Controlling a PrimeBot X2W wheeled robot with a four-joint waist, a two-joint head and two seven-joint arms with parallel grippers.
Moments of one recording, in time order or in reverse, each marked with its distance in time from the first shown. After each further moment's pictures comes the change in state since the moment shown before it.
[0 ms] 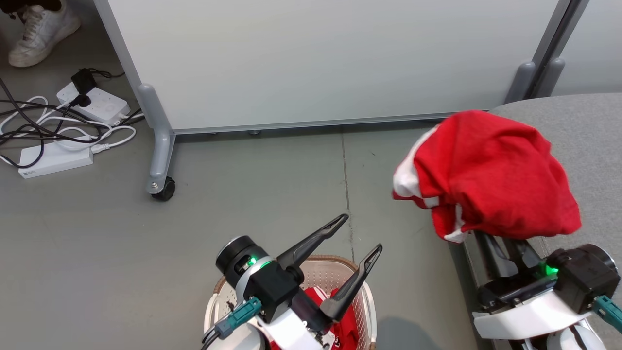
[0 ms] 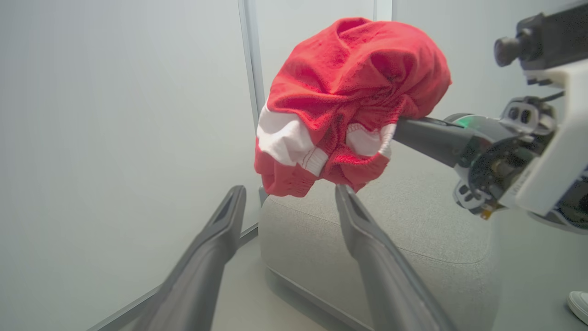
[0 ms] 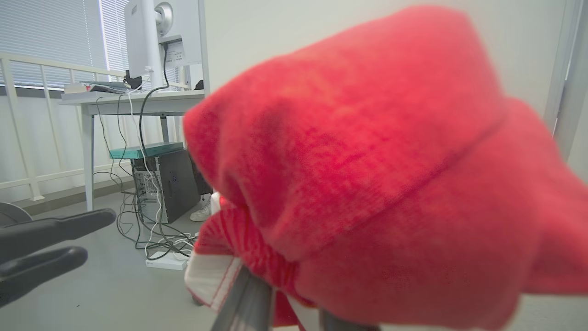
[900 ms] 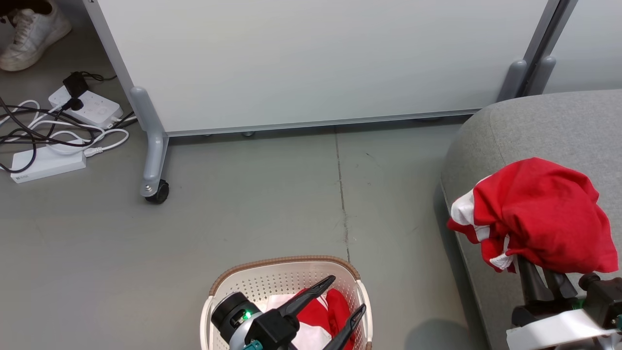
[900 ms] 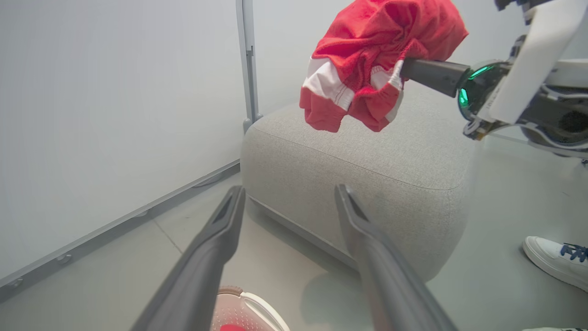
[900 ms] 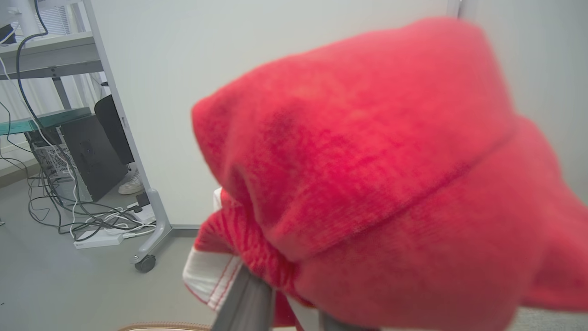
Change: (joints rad) left arm 0.131 0.035 -0.044 0.099 0.002 0.000 0.000; right arm 0.090 0.055 -0.198 0.167 -0.025 0.000 -0.001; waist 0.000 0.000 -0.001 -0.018
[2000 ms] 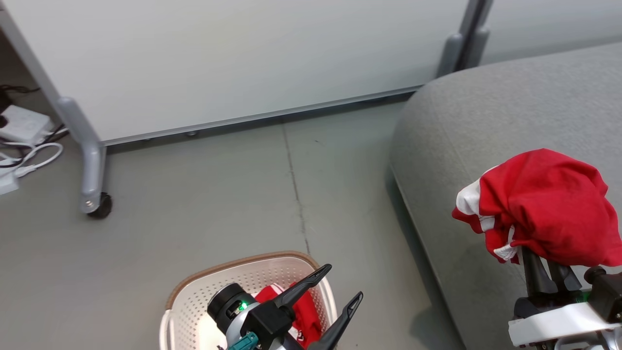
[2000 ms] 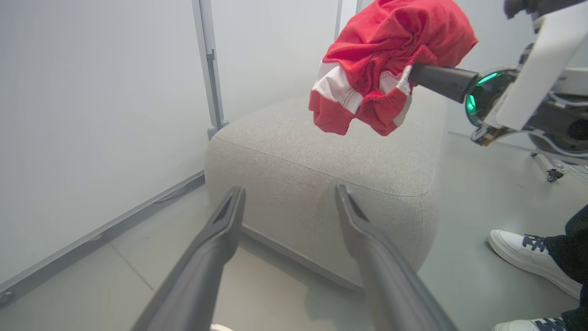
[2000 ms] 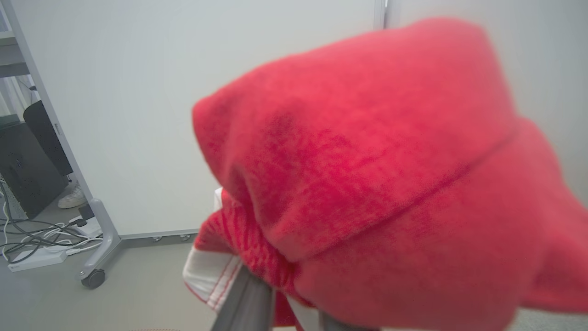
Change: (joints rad) left arm -0.010 -0.005 0.029 -0.012 0.008 0.000 0.000; right arm -0.018 0.015 -0.025 -0.005 -0.009 0.000 0.000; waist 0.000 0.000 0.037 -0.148
